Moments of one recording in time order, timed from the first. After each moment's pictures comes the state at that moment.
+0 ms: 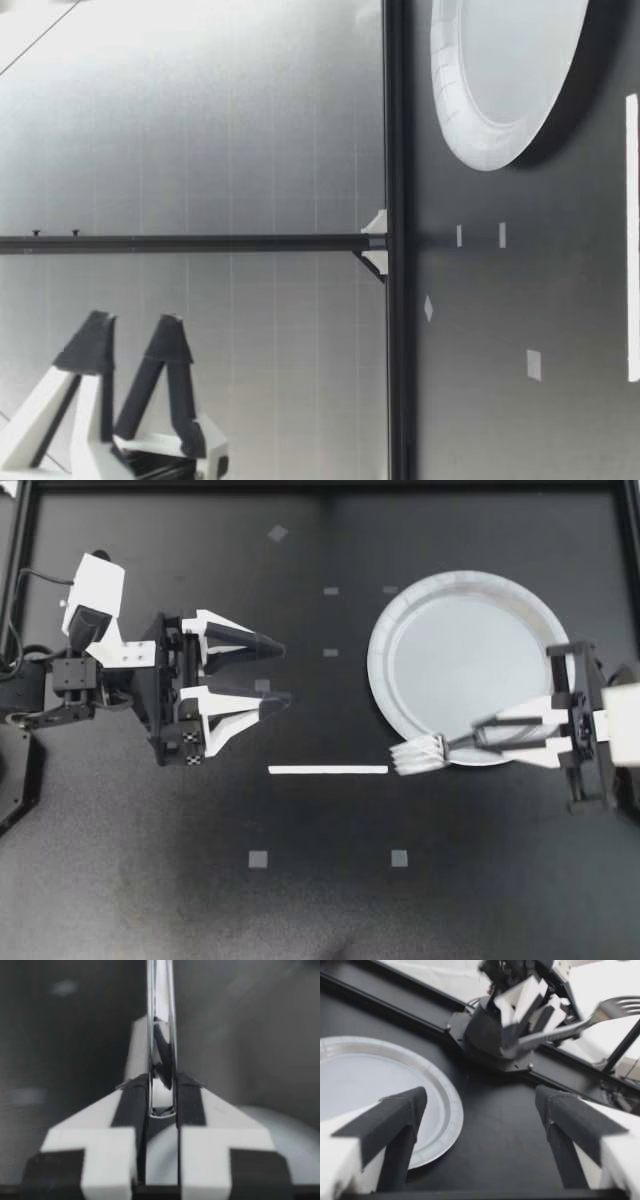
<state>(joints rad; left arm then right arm) 0.06 -0.32 0.93 -0.10 -0.53 -0.35 0.00 -0.70 1.16 0.66 0.01 -0.88</state>
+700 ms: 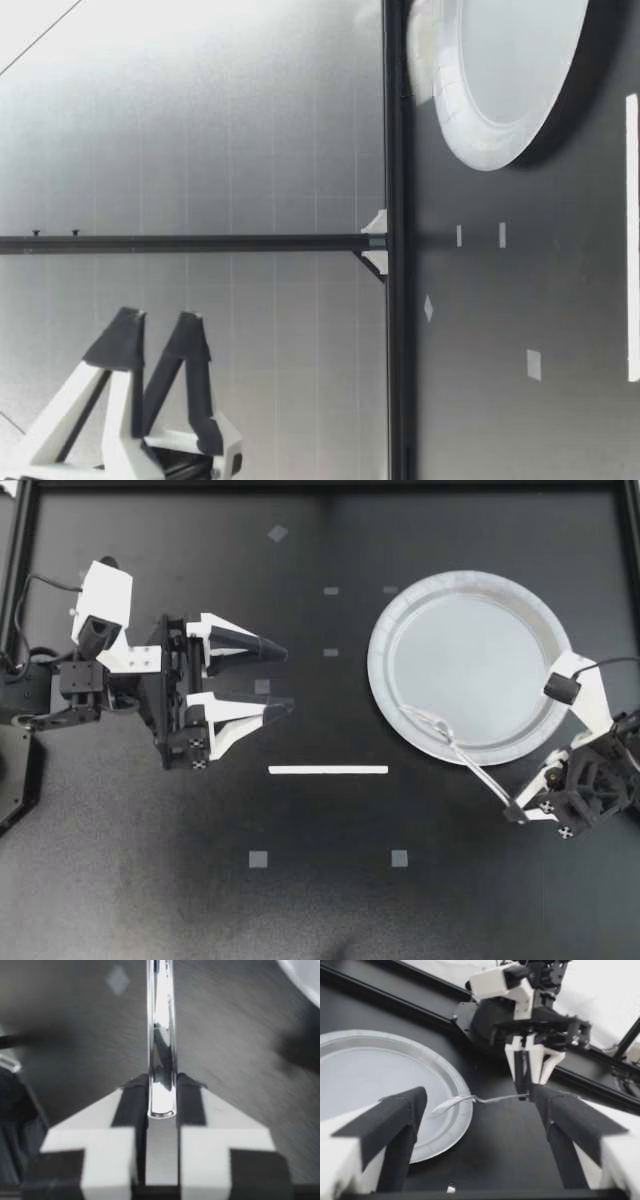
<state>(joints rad) 0.05 -0.29 0.93 -0.09 -0.53 -0.30 0.02 -0.53 1.25 0.83 0.27 0.15</state>
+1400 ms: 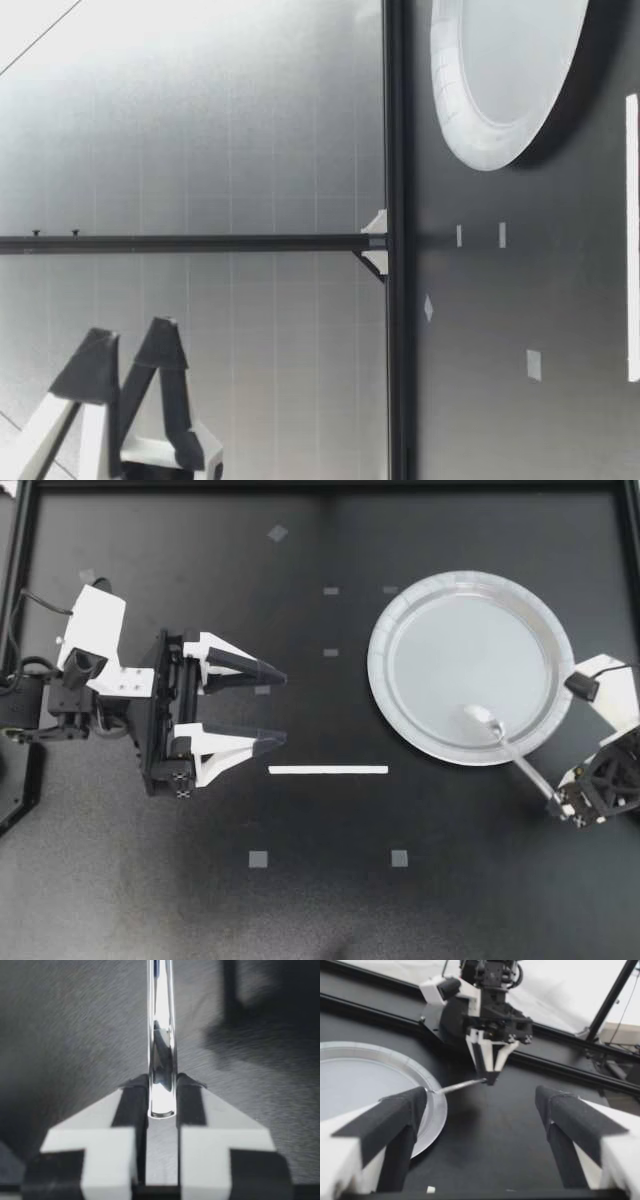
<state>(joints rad) 0.00 -0.32 0.94 -0.01 -0.54 -0.29 0.02 -0.62 1.30 0.33 0.46 0.83</state>
